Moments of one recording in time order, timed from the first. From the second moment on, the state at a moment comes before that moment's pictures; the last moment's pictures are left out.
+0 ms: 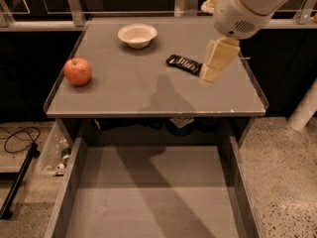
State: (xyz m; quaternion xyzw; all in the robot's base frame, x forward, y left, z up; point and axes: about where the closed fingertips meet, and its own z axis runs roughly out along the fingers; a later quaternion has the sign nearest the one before) arm 0.553 -0.122 0.995 -0.65 0.70 -0.05 0.30
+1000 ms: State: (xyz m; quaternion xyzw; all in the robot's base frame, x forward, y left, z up) arm 0.635 -0.120 0.954 -0.63 0.71 0.04 0.31
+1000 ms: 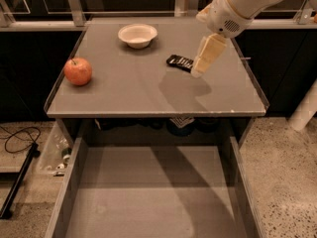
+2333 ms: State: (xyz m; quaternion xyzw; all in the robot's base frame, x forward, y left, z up) arm 0.706 -0.137 0.862 -0.41 0.77 0.27 0.42
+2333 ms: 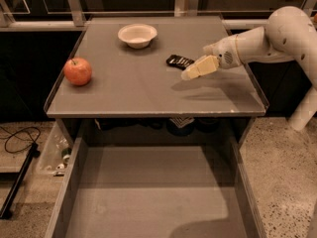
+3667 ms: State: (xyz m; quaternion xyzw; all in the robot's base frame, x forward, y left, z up) arm 0.730 -0.121 0.847 -0.41 0.77 0.25 0.42
